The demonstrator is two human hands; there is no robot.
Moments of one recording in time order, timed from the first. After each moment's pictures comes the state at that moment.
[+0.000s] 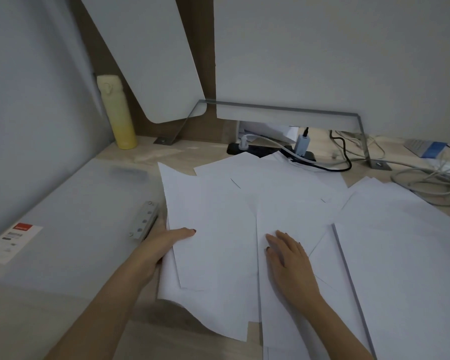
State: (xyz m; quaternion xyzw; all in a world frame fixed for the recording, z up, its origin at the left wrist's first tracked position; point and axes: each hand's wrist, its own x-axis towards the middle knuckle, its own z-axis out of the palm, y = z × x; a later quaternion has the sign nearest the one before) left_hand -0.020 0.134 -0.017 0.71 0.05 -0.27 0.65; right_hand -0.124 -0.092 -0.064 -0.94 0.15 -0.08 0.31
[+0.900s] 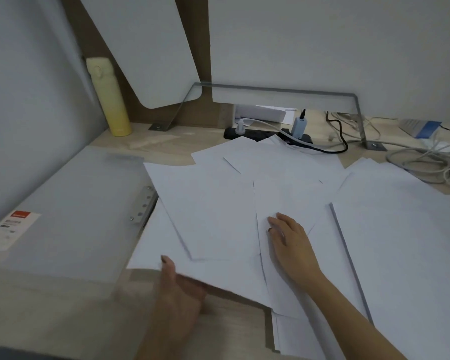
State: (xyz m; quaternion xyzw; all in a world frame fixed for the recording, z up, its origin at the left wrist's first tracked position) left_hand -0.136 0.126 -0.032 0.39 0.07 -0.17 0.90; right_hand -0.125 -0.091 -0.068 -0.93 0.16 -0.08 0.33
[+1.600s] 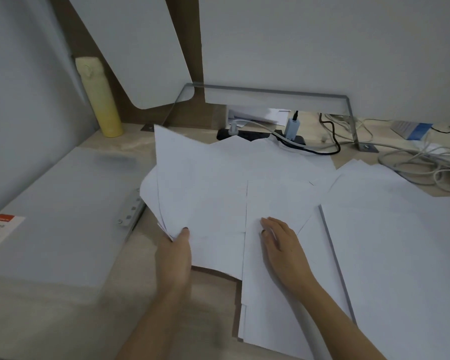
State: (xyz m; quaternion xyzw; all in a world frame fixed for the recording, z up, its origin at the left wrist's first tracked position) left_hand -0.075 0.088 -0.050 0.64 0.19 -0.07 0.74; right_hand -0.133 -0.092 -0.068 -0.90 0.17 -0.10 0.39
